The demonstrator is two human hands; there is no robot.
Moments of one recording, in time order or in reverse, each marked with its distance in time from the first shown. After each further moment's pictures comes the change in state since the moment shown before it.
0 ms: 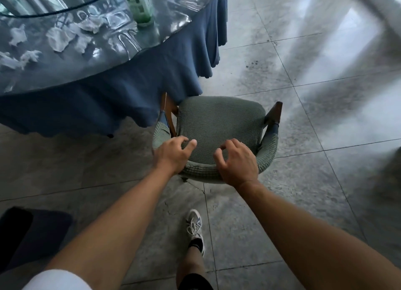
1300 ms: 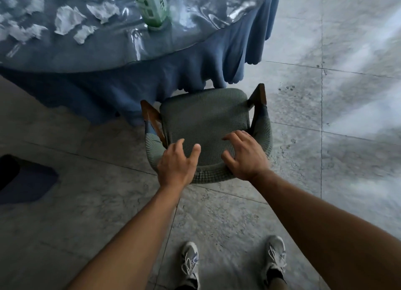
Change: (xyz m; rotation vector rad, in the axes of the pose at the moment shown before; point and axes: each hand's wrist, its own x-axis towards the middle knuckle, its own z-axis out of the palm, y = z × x) left_hand 0.131 0.181 0.038 -0.141 0.269 -0.552; right_hand 0.277 0.129 -0.079 -0.044 -0.406 -0.537
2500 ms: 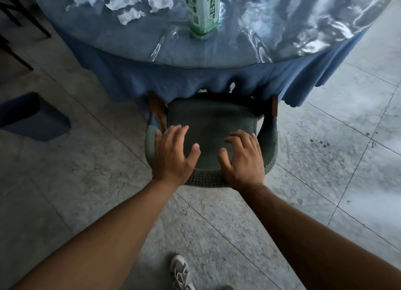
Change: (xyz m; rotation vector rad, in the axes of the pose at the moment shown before) left_hand 0.083 0.062 0.021 -0.064 0.423 0.016; right_hand 0.131 0.059 -0.018 0.064 0.074 -0.230
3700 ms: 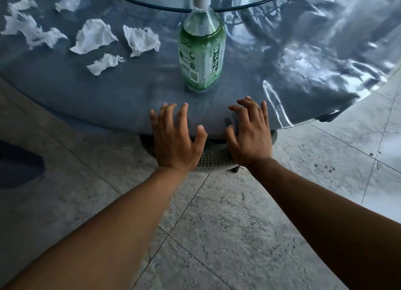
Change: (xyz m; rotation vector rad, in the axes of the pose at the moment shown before) left_hand 0.274 -0.013 0.048 0.106 0.234 0.098; right_hand 0.282 0.034 0.048 -0.082 0.115 -0.069
